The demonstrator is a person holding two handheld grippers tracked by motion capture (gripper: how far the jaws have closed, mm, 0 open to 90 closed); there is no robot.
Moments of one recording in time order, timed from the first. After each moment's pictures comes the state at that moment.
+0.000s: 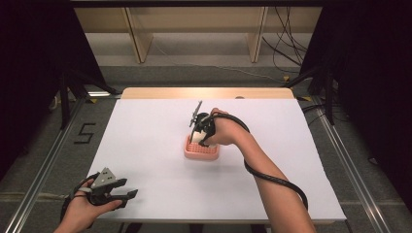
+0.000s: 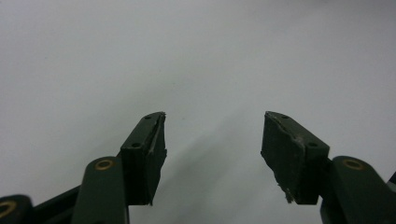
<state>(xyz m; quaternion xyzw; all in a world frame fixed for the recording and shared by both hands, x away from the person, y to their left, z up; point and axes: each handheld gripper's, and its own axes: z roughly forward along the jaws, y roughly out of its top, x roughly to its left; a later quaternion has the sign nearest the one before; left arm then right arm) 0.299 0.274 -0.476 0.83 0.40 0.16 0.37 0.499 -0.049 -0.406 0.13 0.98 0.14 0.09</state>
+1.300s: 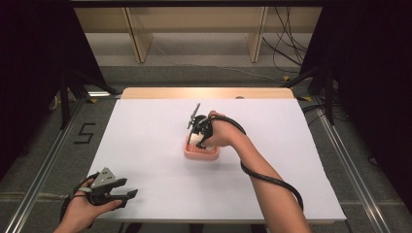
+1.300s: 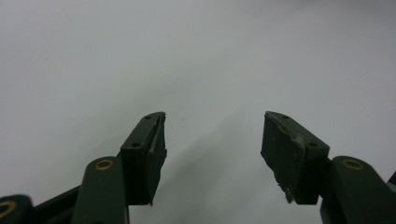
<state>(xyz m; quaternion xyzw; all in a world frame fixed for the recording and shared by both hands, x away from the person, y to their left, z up) 0.299 0.274 -0.475 0.83 0.40 0.15 0.37 0.502 -0.041 -0.422 0.13 0.98 0.16 0.09</state>
